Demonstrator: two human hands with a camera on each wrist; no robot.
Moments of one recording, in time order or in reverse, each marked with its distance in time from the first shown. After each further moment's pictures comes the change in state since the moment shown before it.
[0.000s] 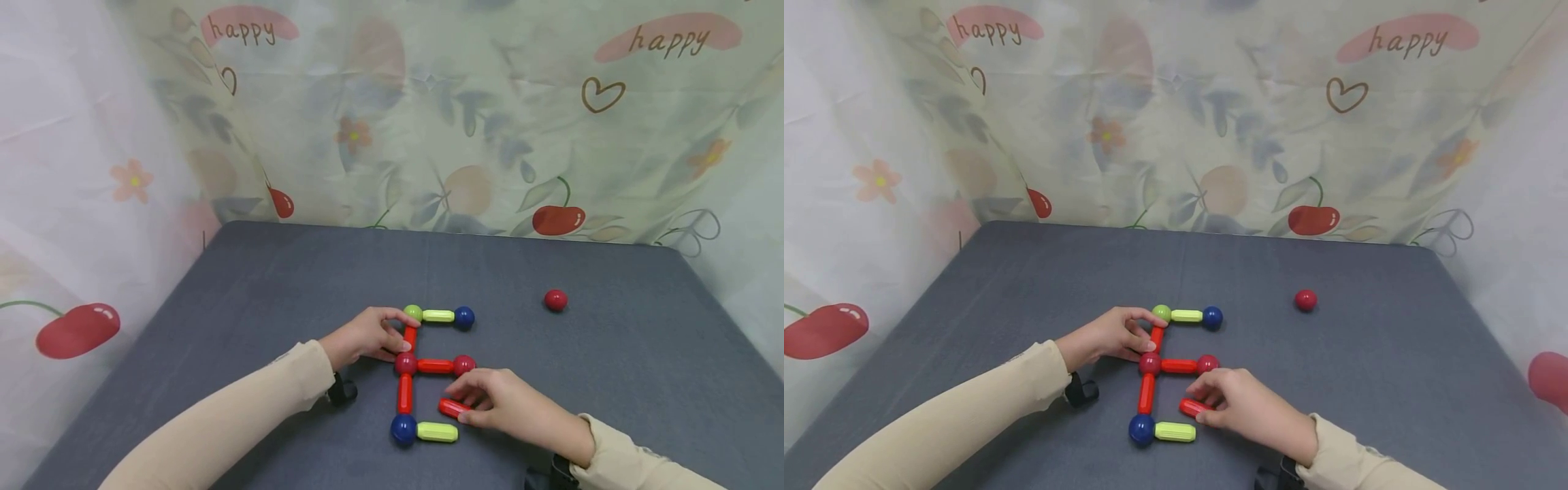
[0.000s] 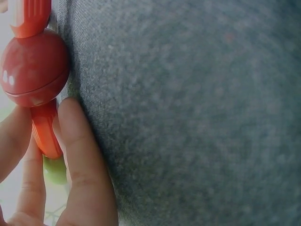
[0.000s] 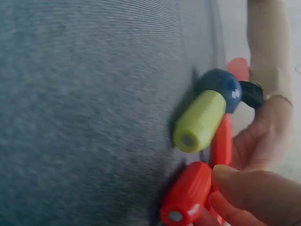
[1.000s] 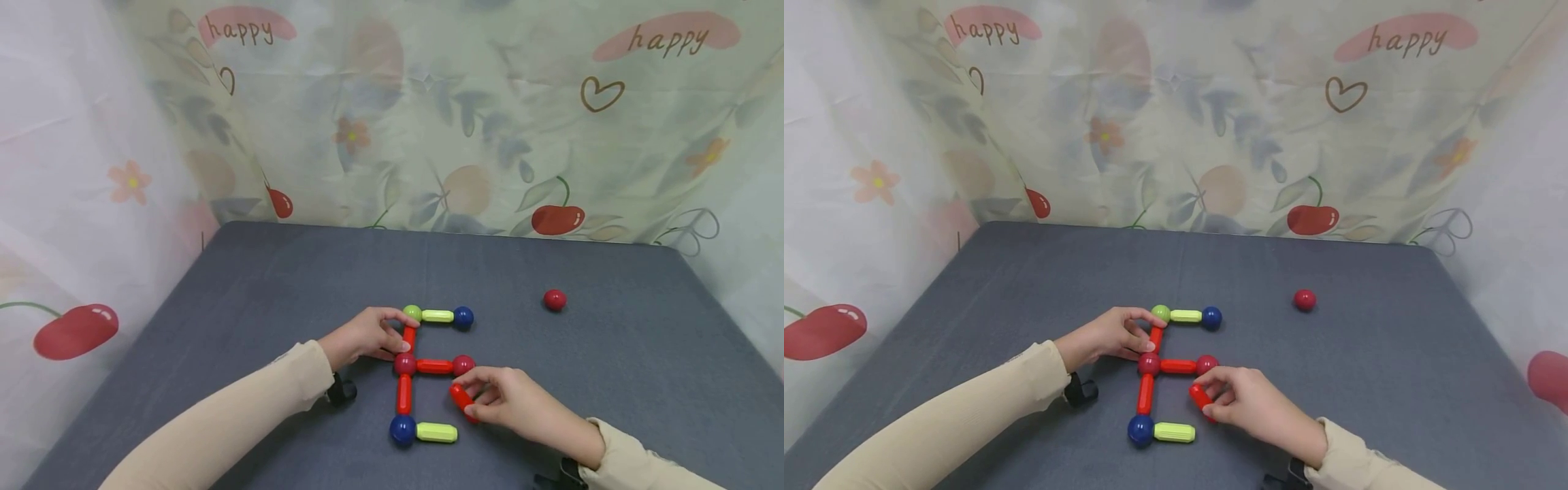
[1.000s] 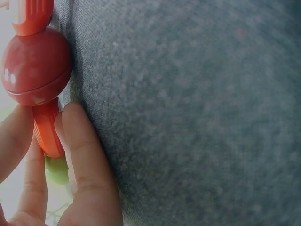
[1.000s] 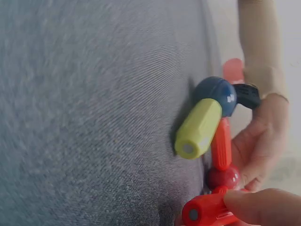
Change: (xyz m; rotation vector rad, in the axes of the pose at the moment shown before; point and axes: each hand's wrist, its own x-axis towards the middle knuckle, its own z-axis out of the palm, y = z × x) left_hand -0.001 0.002 0.001 -0.012 0.000 0.001; right_hand -0.007 0.006 -0.001 0.130 0.072 0.089
